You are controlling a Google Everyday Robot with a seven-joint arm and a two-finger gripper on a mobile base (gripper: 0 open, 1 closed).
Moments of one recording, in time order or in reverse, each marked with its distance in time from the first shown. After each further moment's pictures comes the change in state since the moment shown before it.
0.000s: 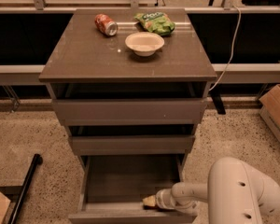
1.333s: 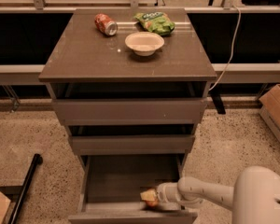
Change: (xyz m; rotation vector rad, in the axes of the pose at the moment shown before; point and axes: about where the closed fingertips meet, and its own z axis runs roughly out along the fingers) arm -0.043 0.049 -0.045 -0.176 -0.093 -0.094
